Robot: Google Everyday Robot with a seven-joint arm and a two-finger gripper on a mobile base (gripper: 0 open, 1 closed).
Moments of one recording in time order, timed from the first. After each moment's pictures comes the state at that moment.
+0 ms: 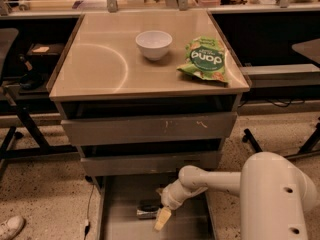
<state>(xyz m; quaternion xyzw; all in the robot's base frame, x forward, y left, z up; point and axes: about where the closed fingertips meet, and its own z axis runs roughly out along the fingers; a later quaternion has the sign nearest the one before) 0.480 0.019 0.256 -0.60 0.72 0.32 0.14</state>
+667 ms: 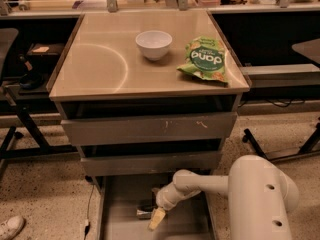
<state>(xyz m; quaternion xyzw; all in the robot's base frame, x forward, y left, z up) 0.503 0.039 0.214 -0.60 0.72 0.30 0.17</state>
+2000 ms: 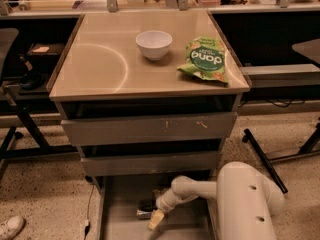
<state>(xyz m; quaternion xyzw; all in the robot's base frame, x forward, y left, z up) 0.523 0.040 0.152 -0.59 0.73 0.28 0.19</state>
